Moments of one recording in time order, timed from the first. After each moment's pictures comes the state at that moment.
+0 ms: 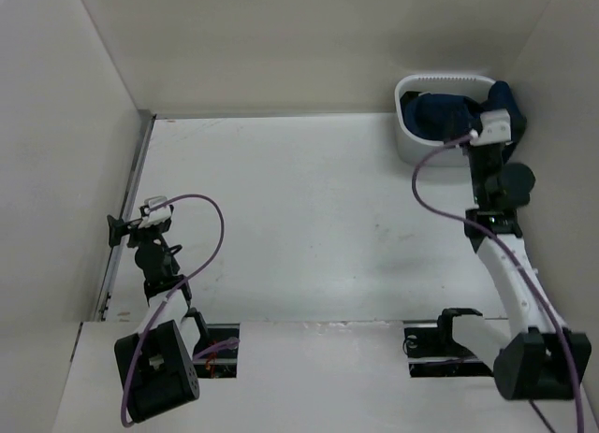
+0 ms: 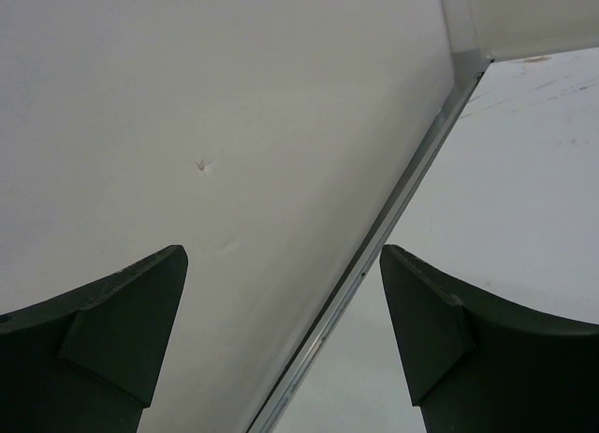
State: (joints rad) left arm 0.35 0.93 0.06 1.09 -0.24 0.49; right arm -0.08 0.91 0.68 0.67 -0.11 -0.39
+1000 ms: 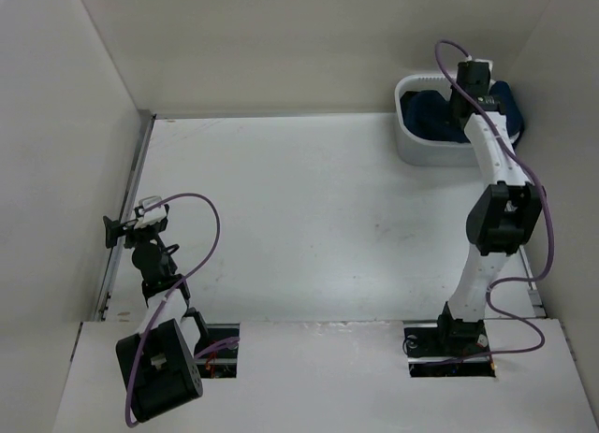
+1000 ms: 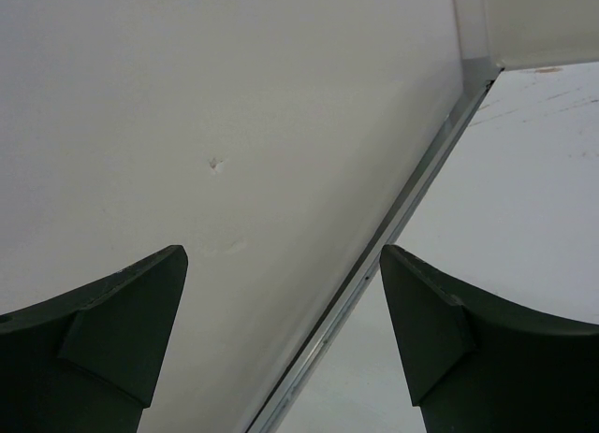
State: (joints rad) left arm 0.39 0.93 0.07 1.08 -0.22 0.46; right arm -0.04 2.02 2.02 -0.68 0.34 0.12
